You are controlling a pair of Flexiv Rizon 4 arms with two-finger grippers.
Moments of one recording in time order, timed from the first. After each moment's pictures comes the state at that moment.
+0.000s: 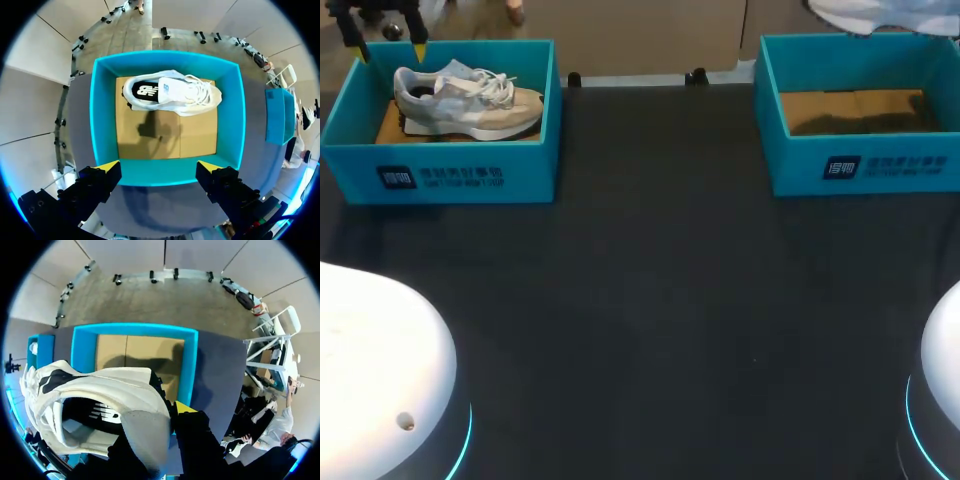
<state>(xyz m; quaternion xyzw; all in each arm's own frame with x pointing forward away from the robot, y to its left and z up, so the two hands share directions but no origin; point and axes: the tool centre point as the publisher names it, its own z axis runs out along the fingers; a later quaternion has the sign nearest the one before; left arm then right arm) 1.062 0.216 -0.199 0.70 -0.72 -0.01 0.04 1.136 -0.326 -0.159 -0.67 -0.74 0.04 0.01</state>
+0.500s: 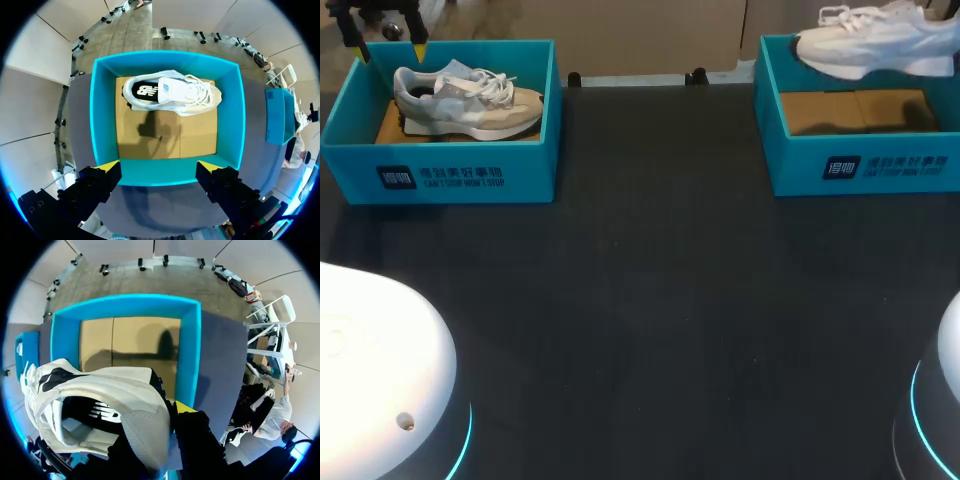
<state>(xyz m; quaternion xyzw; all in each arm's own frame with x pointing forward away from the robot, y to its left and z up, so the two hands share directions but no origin) 1.061 0.215 -0.199 0.70 -0.72 -0.01 0.04 1.100 -0.325 -0.209 -0.69 -0.72 0.10 0.01</state>
